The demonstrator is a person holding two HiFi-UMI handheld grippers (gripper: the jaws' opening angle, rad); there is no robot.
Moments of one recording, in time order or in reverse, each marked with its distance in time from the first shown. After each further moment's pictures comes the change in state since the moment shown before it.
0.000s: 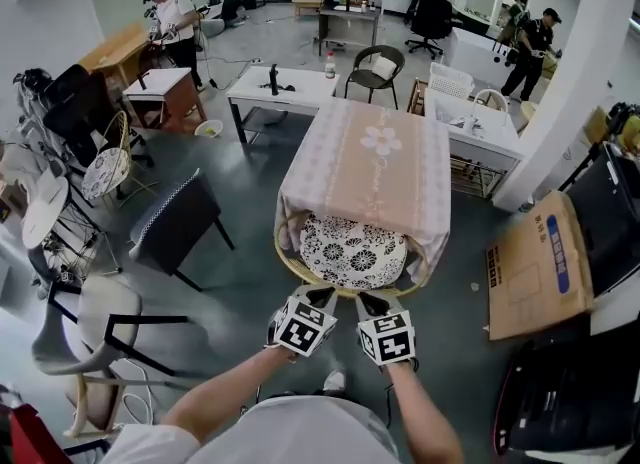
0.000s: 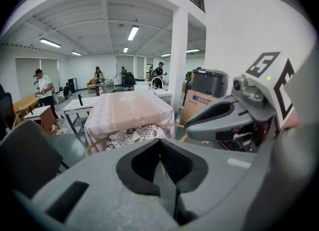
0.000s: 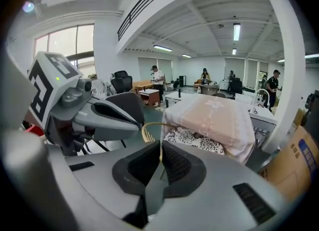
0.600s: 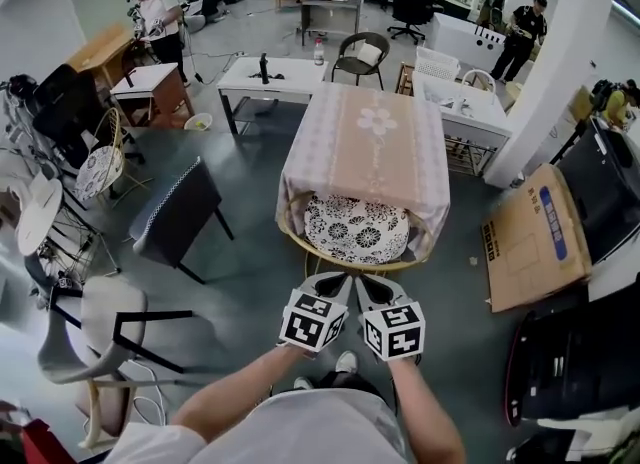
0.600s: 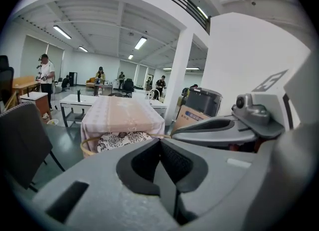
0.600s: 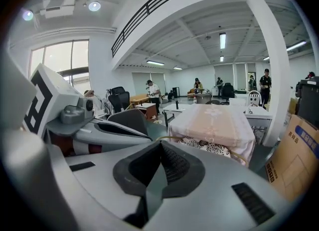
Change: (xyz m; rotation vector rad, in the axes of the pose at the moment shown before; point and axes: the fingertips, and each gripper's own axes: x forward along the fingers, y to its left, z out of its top) left arm -0.067 -0.023 0.006 -0.138 -0.151 -0.090; right arm -0.040 0.071 0.031 0.106 -0.154 -0.045
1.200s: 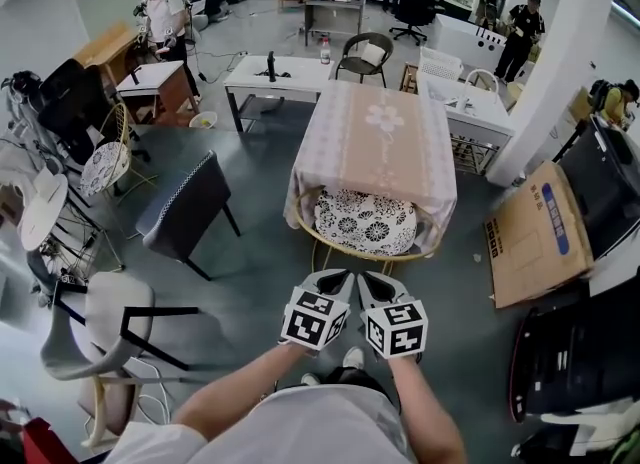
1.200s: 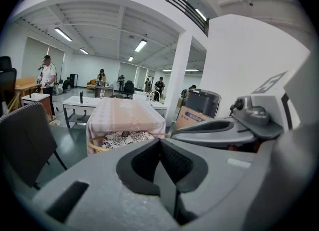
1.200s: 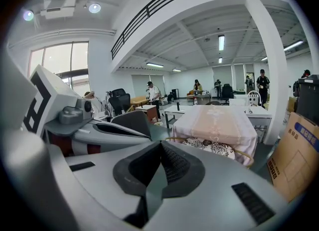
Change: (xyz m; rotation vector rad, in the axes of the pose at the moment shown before) left arm -0.043 0.009 -0.014 0.006 -0.017 0.002; right arm -0.005 0.045 -0.005 0.017 -0.017 -0.007
